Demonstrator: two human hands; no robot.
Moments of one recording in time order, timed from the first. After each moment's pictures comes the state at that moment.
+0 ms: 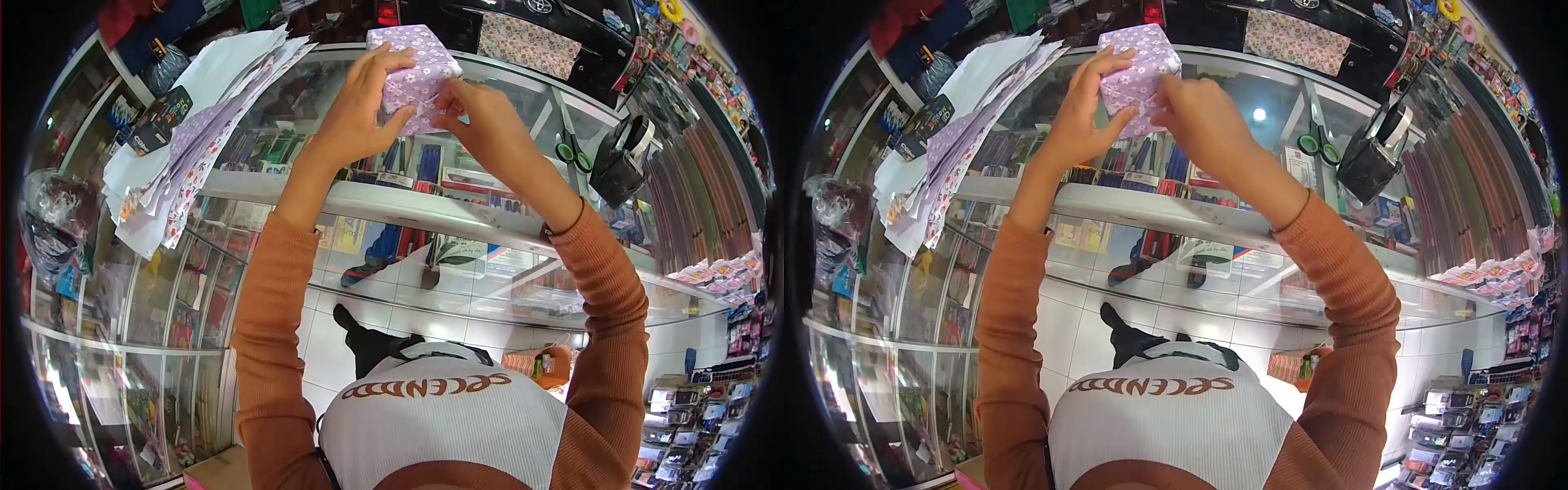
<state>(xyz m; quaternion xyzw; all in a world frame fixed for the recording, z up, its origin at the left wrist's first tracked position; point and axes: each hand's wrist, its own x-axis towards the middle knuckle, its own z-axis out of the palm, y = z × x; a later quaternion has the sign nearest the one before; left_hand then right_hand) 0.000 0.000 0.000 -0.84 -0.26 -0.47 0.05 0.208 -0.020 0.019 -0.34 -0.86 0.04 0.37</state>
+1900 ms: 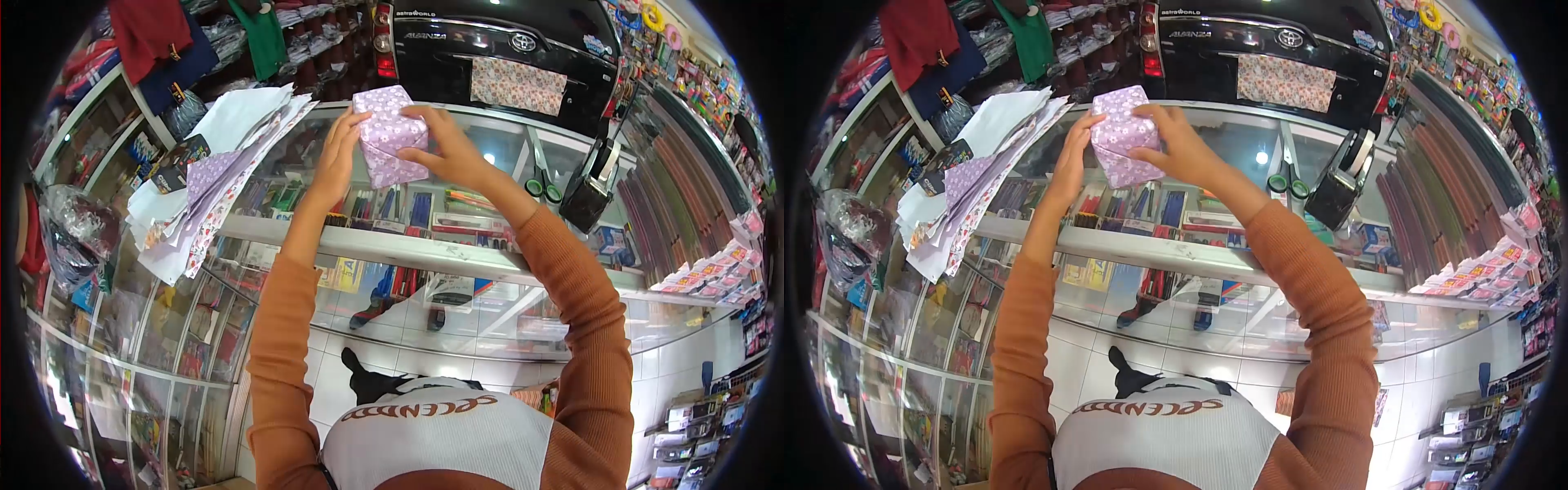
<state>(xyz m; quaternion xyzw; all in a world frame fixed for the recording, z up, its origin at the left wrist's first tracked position) -0.007 0.011 -0.004 -0.74 -0.40 -0.53 -0.11 0.214 0.016 0.021 -0.29 -0.85 0.13 0.42</state>
